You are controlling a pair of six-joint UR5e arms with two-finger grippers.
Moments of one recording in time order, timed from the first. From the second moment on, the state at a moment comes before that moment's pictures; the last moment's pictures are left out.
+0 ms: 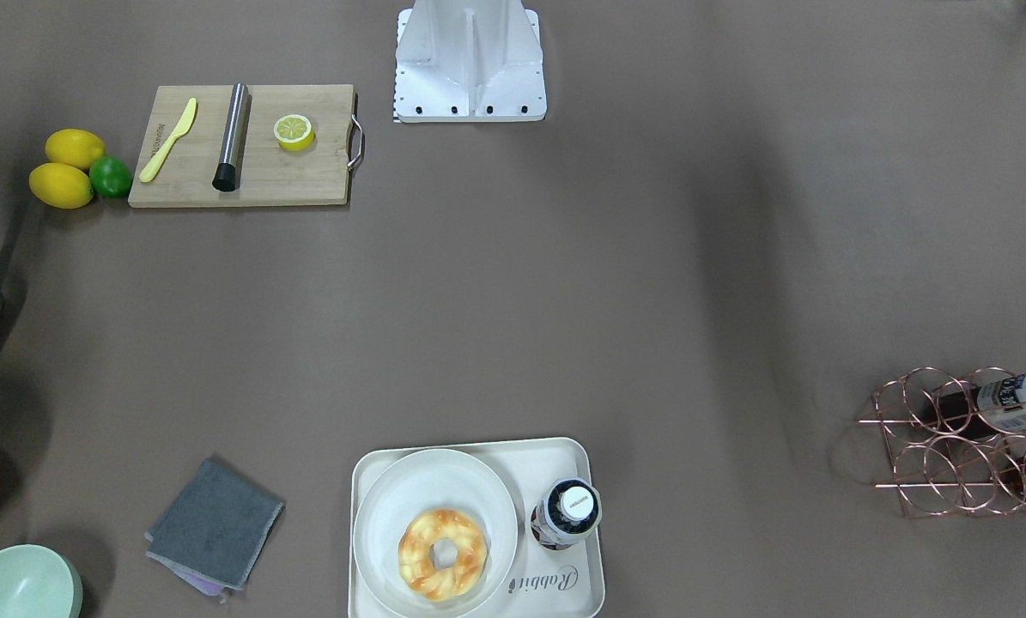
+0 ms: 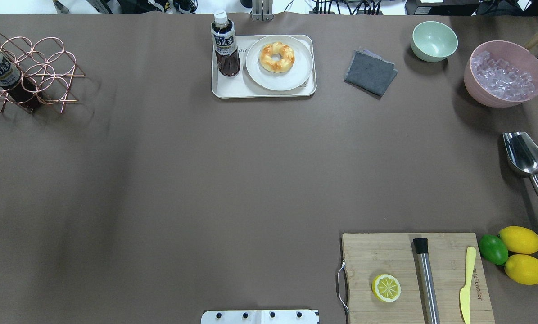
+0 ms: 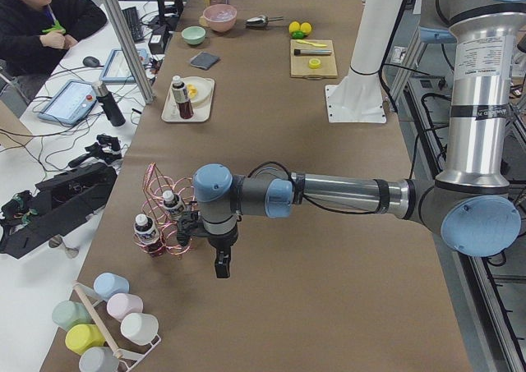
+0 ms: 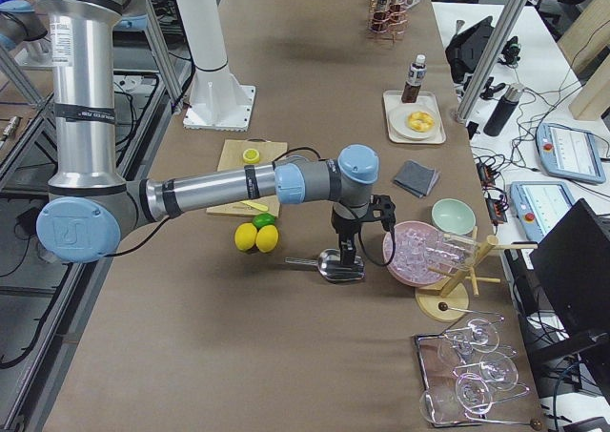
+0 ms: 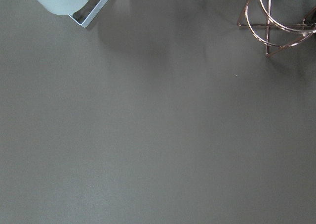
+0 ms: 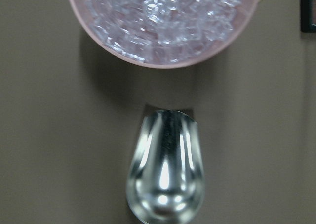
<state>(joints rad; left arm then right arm) -1.53 -1.56 -1.65 -1.53 -2.20 -0.07 1.40 -1.60 1.80 -1.65 2.26 0.10</state>
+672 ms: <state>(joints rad) -1.53 -1.57 -1.65 -1.54 -2.20 -0.07 1.54 -1.59 1.70 -1.72 2.27 -0.09</state>
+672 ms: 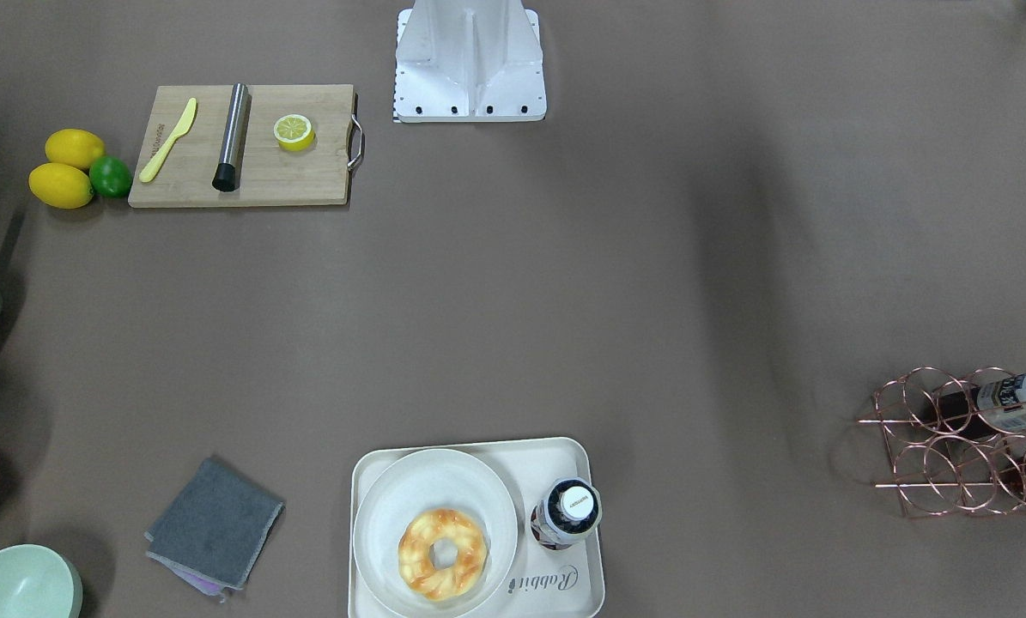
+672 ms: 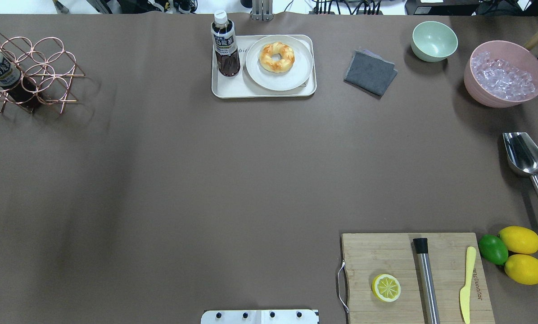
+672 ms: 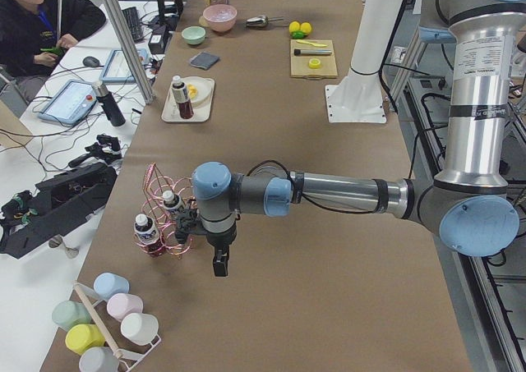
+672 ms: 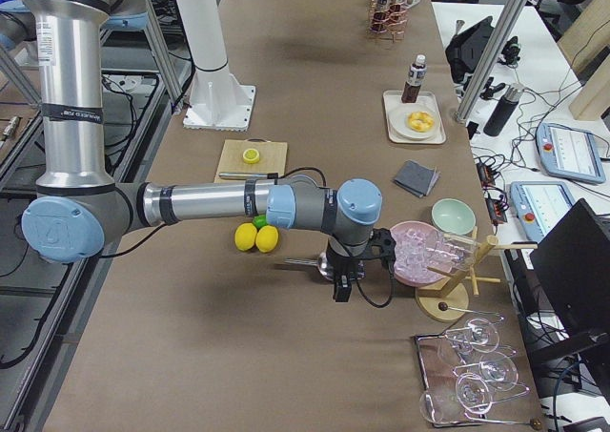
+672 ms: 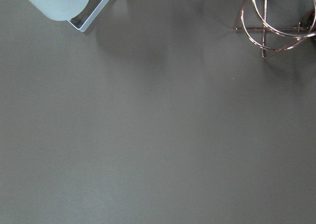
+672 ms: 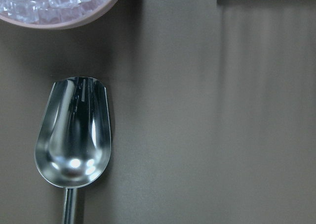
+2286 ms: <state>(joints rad) -1.53 -1.58 -1.66 -1.54 -2.18 -0.07 1.55 -1.58 1.68 -1.72 2.30 -0.10</state>
